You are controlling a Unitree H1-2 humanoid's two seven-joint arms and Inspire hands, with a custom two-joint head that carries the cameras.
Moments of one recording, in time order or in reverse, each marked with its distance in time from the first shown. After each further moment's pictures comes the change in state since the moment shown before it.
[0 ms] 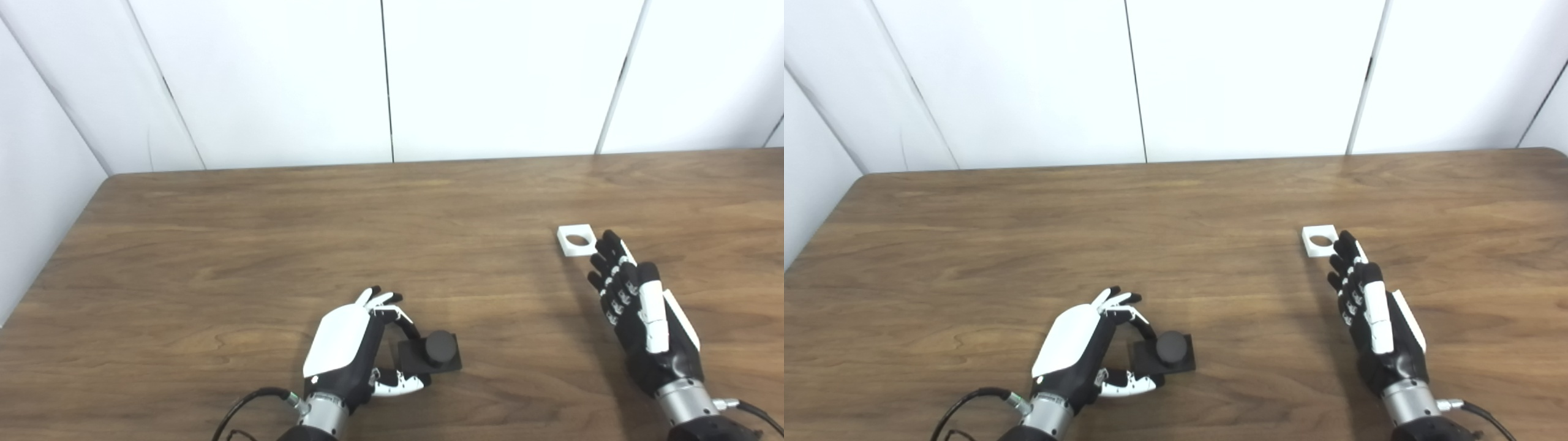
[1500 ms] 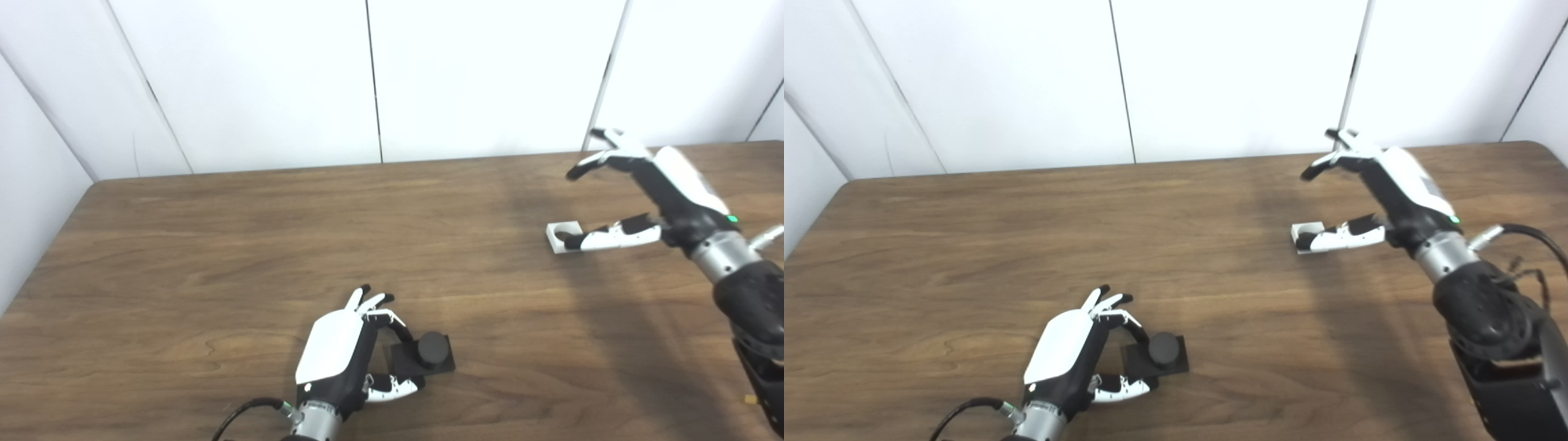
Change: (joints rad) left arm 0.011 0.015 -0.013 0.013 0.018 -0.035 0.028; right arm -0.412 -0.385 0.166 0.056 -0.651 0.061 0.178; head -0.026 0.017
